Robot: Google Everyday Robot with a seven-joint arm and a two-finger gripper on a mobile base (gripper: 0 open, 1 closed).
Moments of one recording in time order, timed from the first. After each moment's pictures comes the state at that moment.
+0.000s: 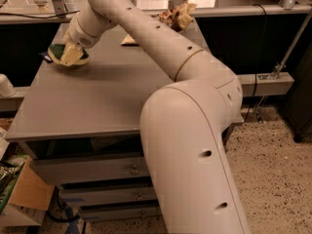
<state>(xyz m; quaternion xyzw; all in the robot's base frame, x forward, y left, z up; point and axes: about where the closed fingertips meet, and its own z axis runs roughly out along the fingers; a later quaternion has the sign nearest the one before) 0.752 0.280 0.859 -0.72 0.56 0.16 0.38</state>
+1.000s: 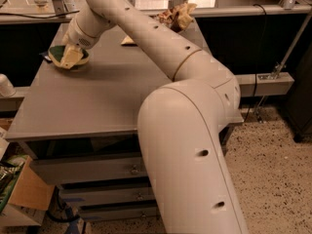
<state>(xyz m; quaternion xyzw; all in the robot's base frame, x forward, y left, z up) 0.751 0.279 0.856 -0.72 0.56 0.16 0.37</state>
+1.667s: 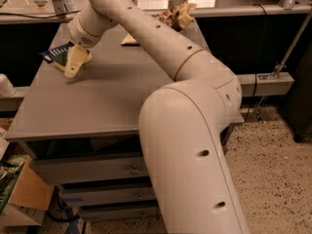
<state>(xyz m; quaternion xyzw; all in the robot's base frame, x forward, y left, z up) 0.755 0.276 0.858 -0.72 0.56 0.16 0.37</state>
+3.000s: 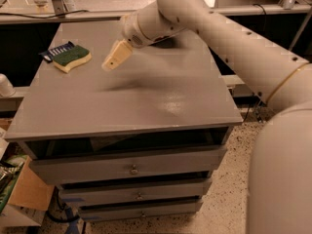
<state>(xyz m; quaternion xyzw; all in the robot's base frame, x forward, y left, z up) 0.728 0.125 0.899 -0.60 0.64 0.18 0.45</state>
